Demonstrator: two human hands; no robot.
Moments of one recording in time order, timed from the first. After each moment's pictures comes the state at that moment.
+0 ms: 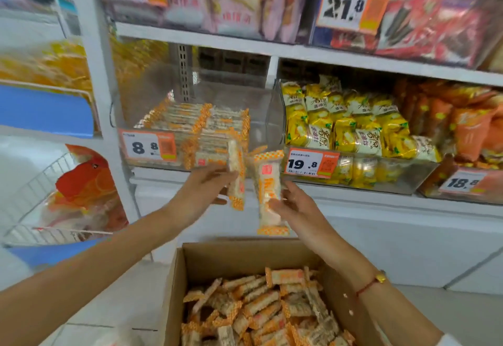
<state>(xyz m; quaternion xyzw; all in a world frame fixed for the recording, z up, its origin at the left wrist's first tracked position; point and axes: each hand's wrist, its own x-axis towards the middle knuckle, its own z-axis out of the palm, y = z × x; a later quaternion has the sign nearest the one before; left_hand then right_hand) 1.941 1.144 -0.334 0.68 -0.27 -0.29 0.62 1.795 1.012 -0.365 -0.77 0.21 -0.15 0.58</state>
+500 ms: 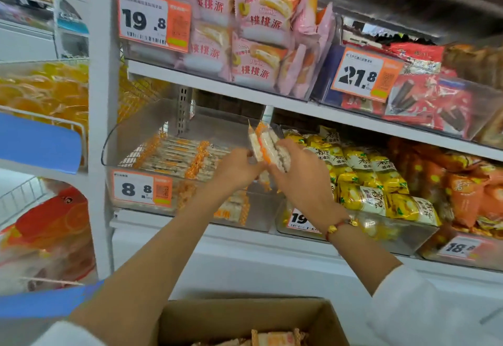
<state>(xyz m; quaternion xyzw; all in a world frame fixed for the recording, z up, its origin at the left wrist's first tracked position) 2.017 1.038 -0.285 0.77 -0.40 -0.13 0.48 1.898 0.961 -0.266 -0.91 0.23 -0.33 -0.01</state>
